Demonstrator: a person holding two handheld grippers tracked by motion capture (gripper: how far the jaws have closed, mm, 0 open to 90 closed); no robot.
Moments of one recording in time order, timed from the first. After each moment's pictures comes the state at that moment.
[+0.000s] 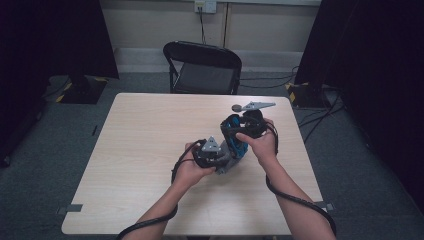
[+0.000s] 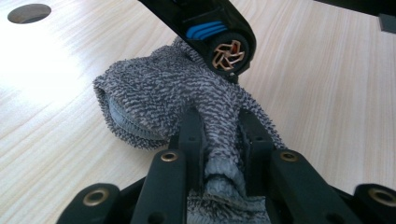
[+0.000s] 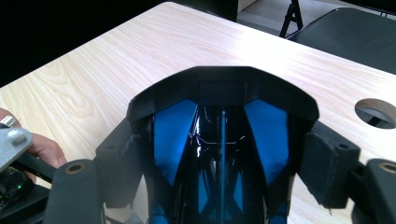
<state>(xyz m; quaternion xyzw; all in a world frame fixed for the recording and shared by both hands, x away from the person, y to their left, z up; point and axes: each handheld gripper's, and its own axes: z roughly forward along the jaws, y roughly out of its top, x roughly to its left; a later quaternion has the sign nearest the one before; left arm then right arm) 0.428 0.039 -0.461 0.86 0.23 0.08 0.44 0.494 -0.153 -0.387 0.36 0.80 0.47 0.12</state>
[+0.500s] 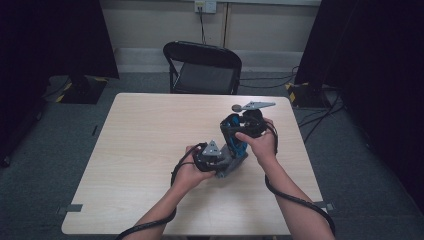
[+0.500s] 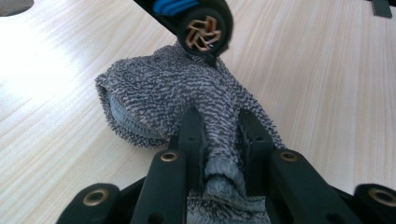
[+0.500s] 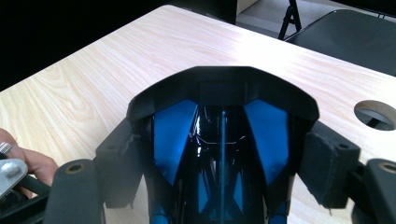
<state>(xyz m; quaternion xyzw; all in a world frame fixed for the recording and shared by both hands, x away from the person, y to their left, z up) 0.421 0.039 -0.466 0.87 0.22 0.08 0.43 0.494 -0.151 -0.386 0.36 0.80 0.47 0.12</state>
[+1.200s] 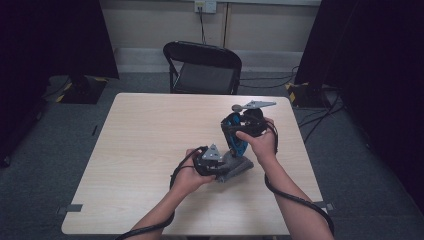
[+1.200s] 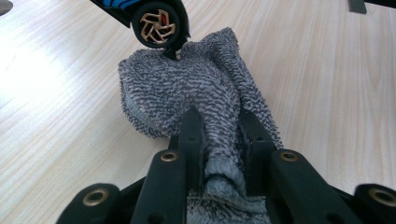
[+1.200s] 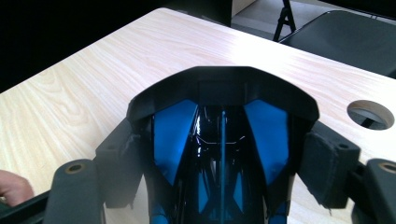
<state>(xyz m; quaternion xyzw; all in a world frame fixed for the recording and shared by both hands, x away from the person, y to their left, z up) 0.409 0.039 -0.465 0.87 0.20 0.07 0.44 0.497 -0.153 -0.387 0.37 0.79 0.47 0.12</state>
